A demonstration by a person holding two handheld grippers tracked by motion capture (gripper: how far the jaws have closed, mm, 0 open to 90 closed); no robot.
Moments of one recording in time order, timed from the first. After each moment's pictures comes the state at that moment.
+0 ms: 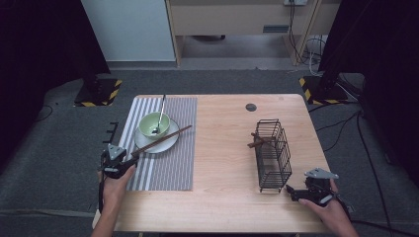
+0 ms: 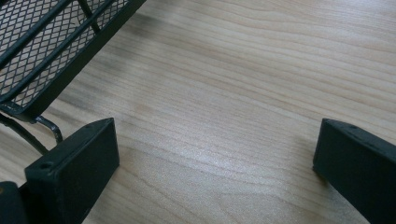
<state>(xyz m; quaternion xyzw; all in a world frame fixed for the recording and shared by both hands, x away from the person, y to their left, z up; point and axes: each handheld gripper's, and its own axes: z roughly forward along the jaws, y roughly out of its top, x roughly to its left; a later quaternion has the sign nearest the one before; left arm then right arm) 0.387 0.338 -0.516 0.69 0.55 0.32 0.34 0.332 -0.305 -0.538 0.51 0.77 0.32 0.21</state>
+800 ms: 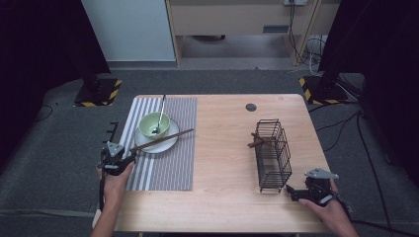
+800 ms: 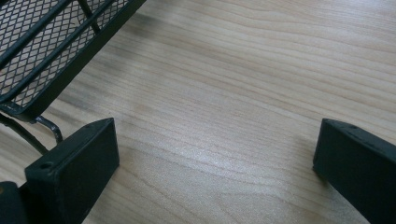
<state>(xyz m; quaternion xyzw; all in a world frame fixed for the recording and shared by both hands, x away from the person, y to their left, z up) 0.398 0.342 -0.519 0.69 0.56 0.33 0.33 0.332 -0.305 -0.538 0.51 0.77 0.32 0.21</state>
